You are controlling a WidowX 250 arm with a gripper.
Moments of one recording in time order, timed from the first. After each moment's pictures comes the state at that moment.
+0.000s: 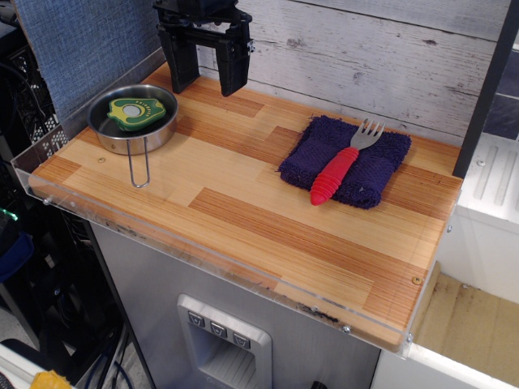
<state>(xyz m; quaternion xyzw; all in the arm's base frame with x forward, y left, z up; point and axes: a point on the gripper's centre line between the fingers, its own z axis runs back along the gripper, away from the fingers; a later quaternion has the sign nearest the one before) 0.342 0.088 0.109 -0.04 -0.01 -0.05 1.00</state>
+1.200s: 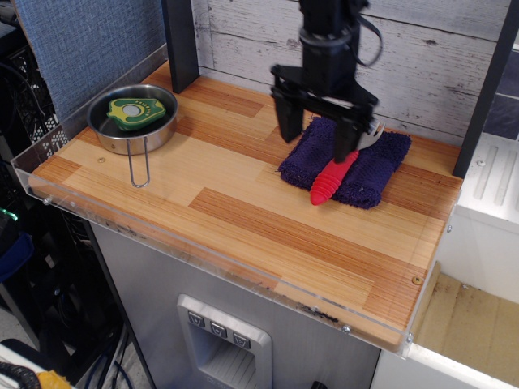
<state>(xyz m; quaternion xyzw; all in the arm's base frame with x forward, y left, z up) 0.367 -0.028 0.057 0.00 -0.05 -0.08 1.00</state>
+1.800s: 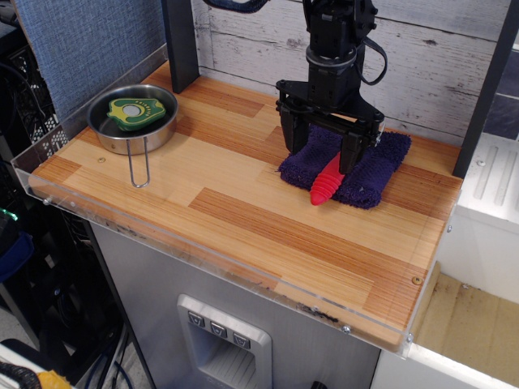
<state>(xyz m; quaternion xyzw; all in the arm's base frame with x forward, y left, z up) 0.372 -0.027 0.043 0.00 -0.06 -0.06 1.00</state>
